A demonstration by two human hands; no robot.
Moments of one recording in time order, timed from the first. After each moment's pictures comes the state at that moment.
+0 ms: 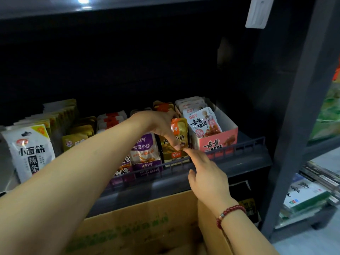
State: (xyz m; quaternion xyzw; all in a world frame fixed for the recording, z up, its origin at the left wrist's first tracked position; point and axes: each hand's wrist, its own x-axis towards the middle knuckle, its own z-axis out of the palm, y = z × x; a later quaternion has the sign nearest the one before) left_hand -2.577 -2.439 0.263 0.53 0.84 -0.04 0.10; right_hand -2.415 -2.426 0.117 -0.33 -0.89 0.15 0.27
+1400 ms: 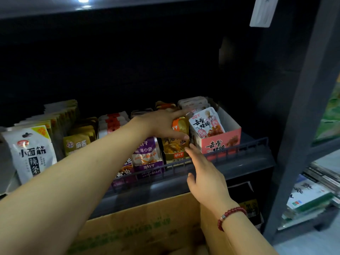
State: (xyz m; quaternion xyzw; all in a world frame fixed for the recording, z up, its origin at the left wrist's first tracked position) left_hand -2.586 -2.444 0.258 0.63 0.77 -0.03 0.00; right_hand -2.420 -2.426 0.110 -0.28 -0.89 0.19 0.30
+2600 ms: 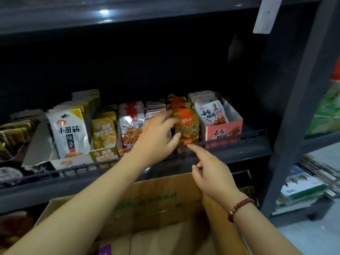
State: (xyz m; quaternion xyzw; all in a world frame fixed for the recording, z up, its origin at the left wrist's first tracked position) left_hand -2.541 -2.555 0.212 0.61 0.75 0.22 -0.15; right_hand -2.383 -2.479 0.144 -0.26 -0.90 0.23 0.26
